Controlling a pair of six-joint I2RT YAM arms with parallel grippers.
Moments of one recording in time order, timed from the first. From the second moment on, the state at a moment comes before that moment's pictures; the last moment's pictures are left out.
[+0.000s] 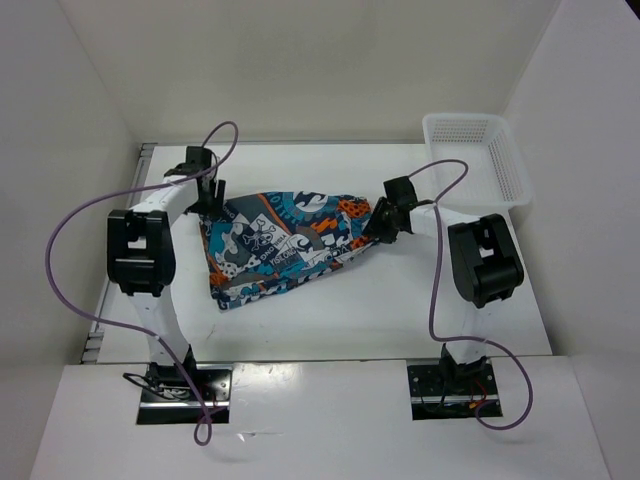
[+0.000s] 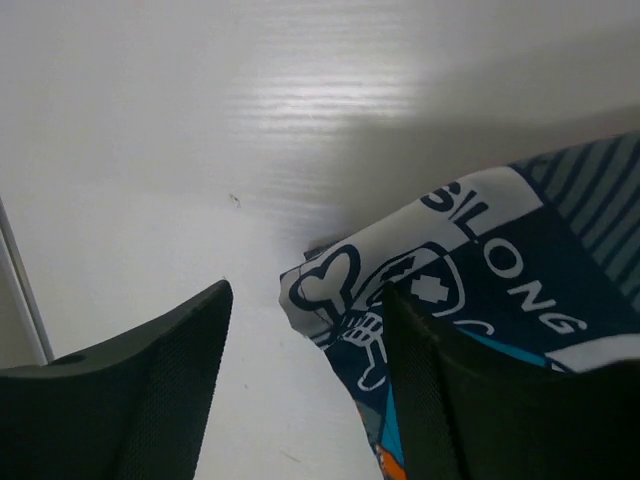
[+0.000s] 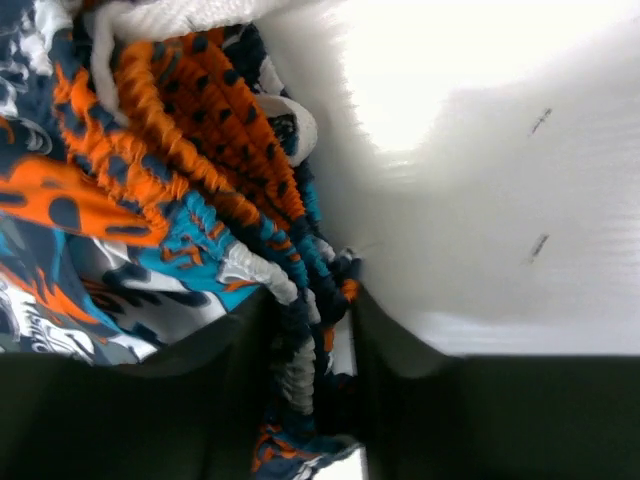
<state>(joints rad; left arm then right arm) -0.01 1.96 1.47 -0.55 -0.25 0.07 0.28 1.85 1.11 -0.22 -0.09 0.75</state>
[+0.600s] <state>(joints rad) 0.05 2.11 1.64 -0.54 -0.25 0.08 0.22 1.80 1.06 -0.23 -0.11 0.76</state>
